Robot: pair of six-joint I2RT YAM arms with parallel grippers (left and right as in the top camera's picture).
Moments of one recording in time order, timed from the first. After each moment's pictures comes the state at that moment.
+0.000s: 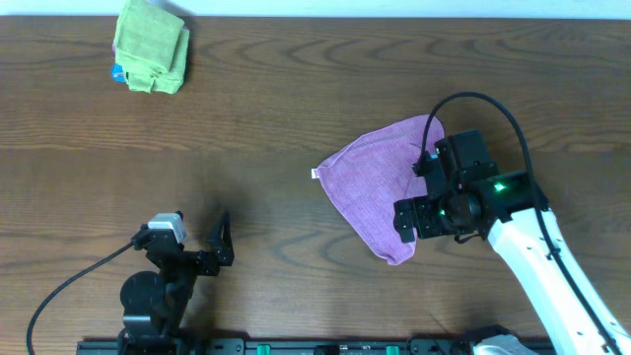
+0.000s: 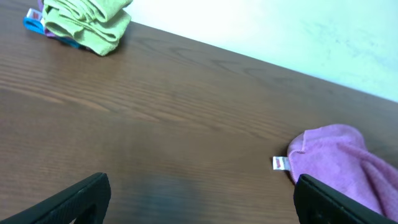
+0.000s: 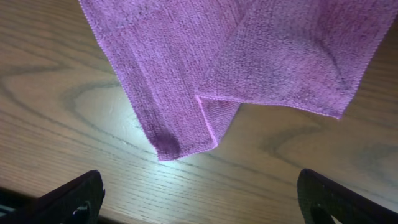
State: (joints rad) left arm -0.04 0.01 0.11 -0.36 0.19 -0.33; right arm 0.27 1.29 1.00 -1.09 -0.14 0.10
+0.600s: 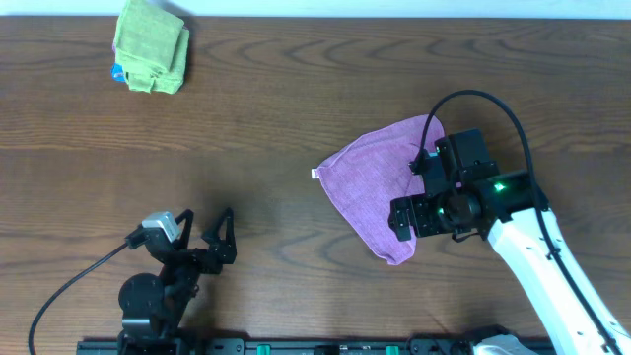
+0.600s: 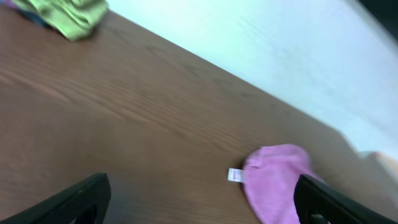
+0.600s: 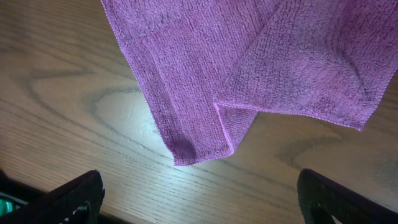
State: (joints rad) left arm -0.04 0.01 0.11 -0.30 0.28 -0.57; right arm 0.27 1.29 1.00 -1.07 -0.19 0.11
